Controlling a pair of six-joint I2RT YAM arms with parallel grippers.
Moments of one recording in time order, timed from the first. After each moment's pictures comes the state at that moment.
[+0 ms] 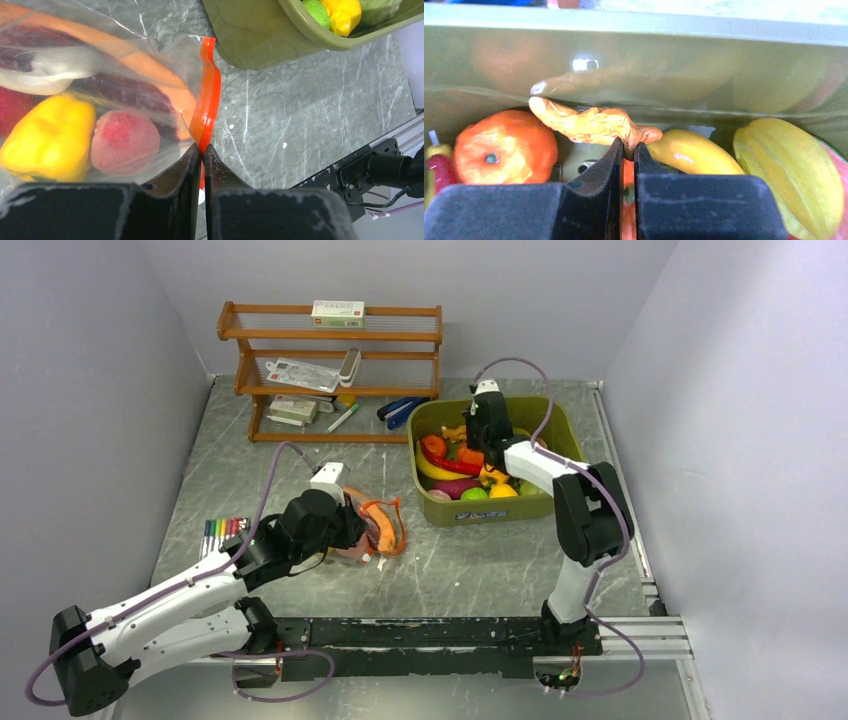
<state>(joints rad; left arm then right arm) -0.90 0.85 0.66 -0.39 -0.26 -0.65 0.37 1.85 1.18 0.07 0.18 0.09</state>
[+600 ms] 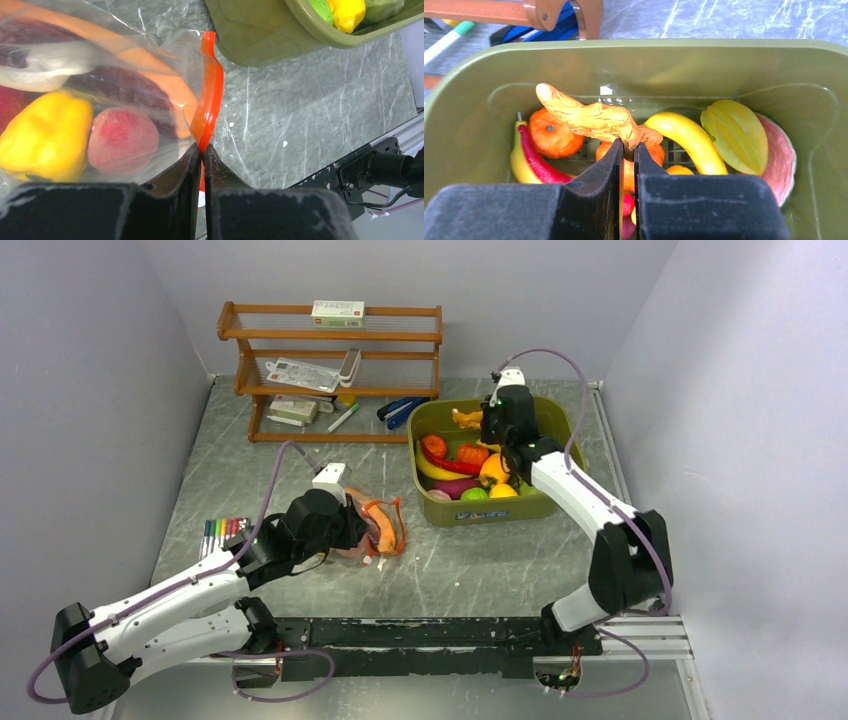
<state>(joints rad) -0.90 0.86 0.66 -0.38 -0.25 -0.66 0.37 1.54 1.12 -0.05 0.19 0.13</state>
